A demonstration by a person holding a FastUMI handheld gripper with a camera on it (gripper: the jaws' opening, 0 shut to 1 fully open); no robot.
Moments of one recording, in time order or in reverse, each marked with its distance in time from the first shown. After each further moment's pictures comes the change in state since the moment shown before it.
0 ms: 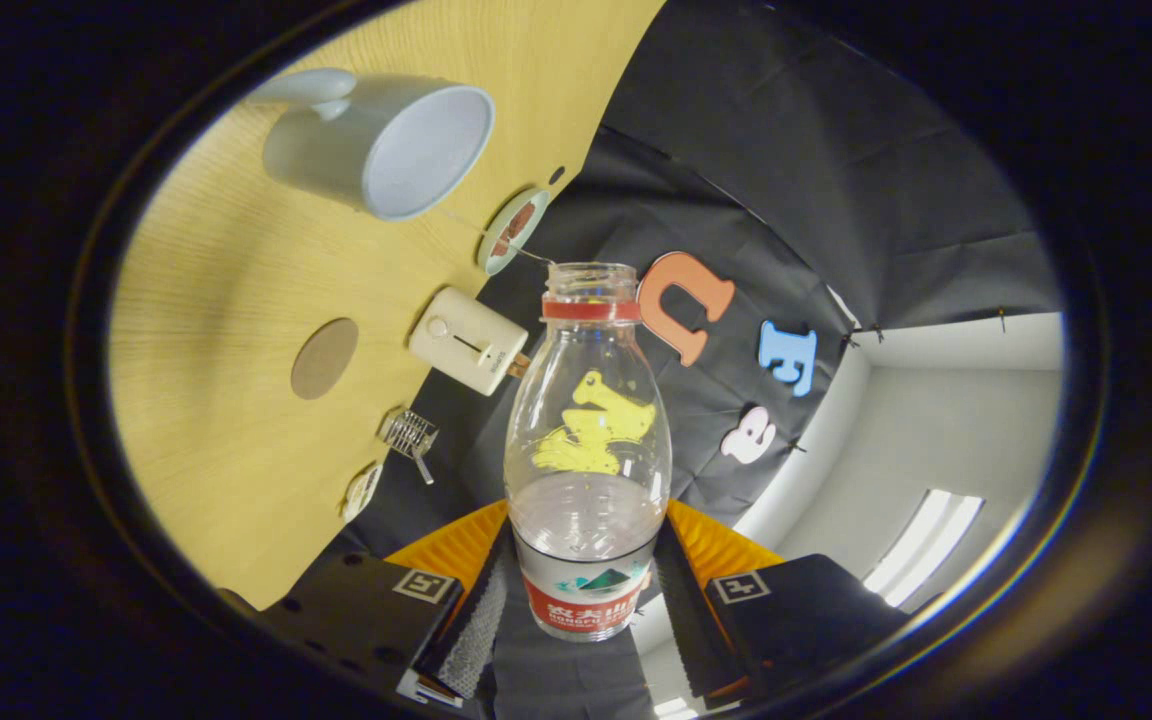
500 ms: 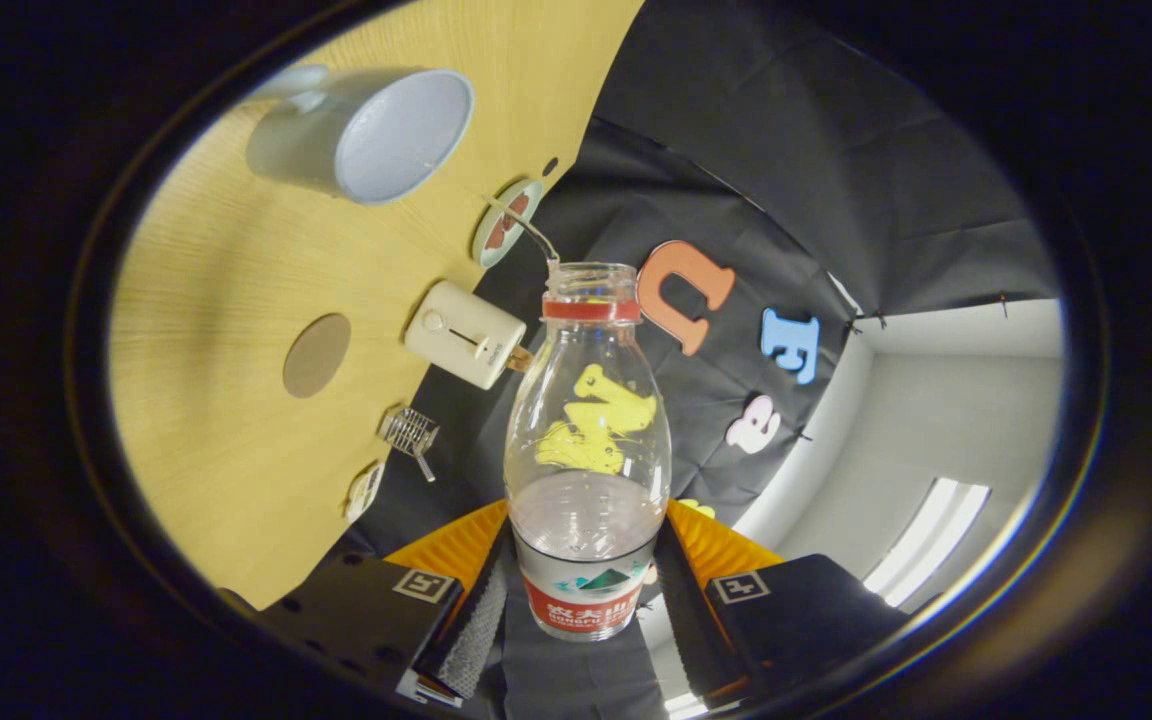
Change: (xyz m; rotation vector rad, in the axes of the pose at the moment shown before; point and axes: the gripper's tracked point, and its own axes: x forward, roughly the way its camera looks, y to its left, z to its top) arm 0.004 0.004 -0.006 0.042 0.029 0.024
